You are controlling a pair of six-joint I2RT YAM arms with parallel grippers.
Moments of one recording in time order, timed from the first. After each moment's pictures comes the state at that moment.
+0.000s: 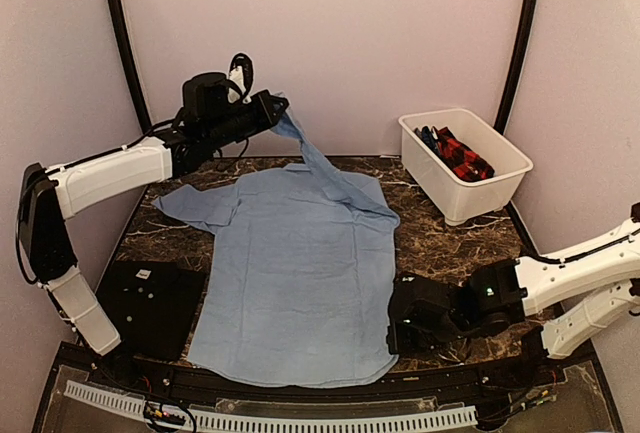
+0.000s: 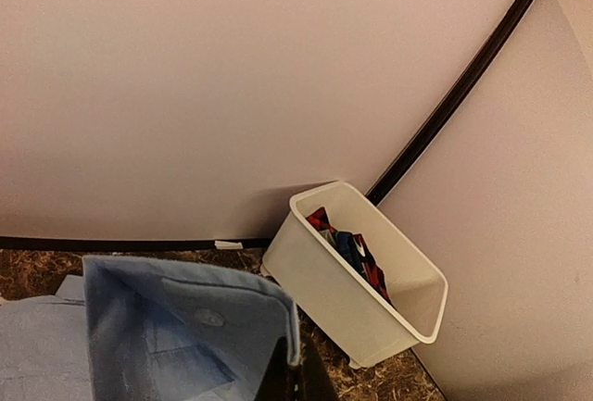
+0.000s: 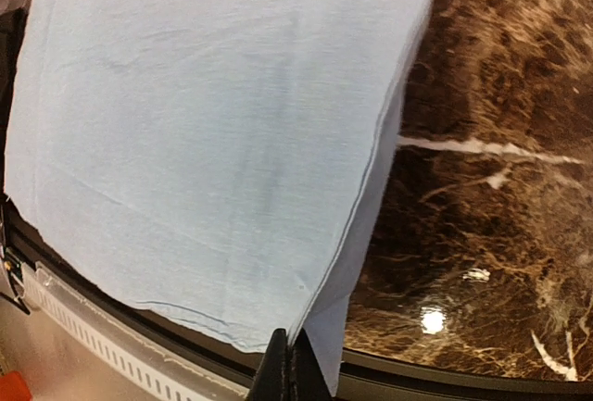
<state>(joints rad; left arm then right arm) -0.60 1.67 1.44 0.15 0.04 -0.57 1.41 1.27 0.74 -0.59 0.22 1.26</state>
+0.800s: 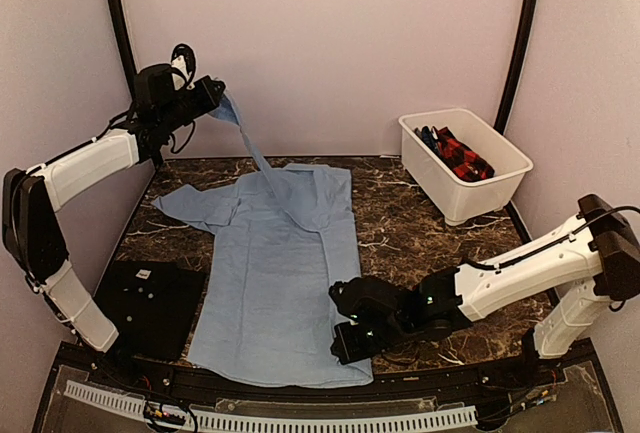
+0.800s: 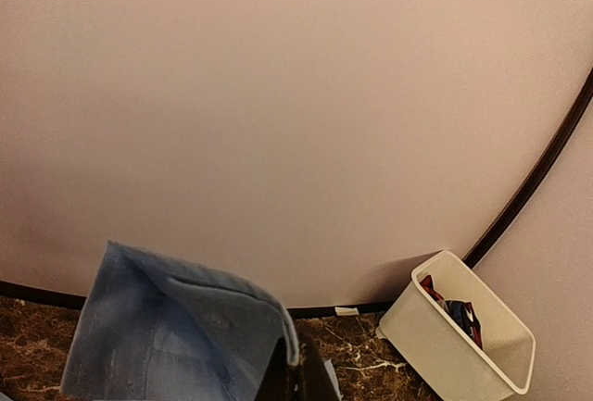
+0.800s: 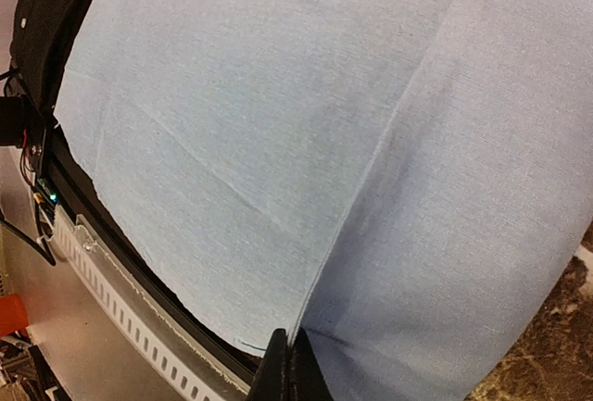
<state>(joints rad) -0.29 1.62 1.43 0.16 0.10 -0.46 1.39 1.58 0.88 -0.27 0.03 1.00</state>
